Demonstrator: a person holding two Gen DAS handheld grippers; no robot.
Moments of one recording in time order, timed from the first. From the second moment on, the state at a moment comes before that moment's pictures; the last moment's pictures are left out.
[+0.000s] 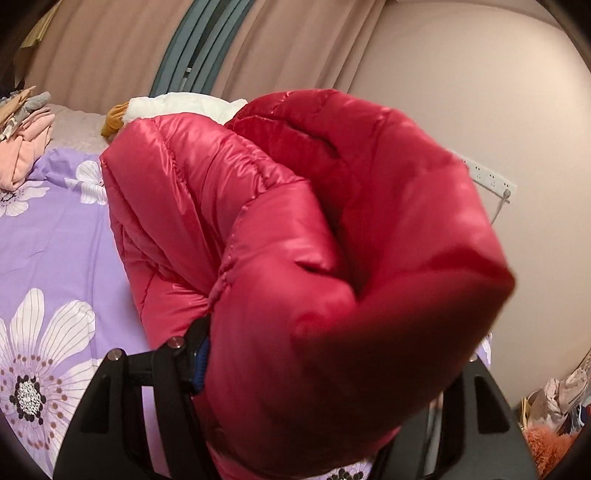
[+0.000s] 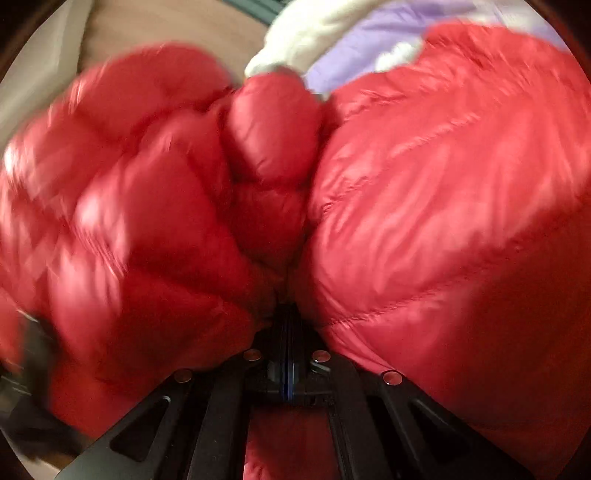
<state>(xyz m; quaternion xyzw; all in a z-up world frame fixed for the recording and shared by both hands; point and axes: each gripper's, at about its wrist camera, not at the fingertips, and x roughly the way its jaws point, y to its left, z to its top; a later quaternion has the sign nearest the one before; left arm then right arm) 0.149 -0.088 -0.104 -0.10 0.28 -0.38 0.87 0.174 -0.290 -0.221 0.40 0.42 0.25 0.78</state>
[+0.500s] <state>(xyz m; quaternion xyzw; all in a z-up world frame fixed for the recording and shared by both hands) 0.152 -0.153 -0.117 -0.02 0.28 -0.40 0.87 0.131 -0.378 -0.129 0.42 0.30 0.19 0.83</state>
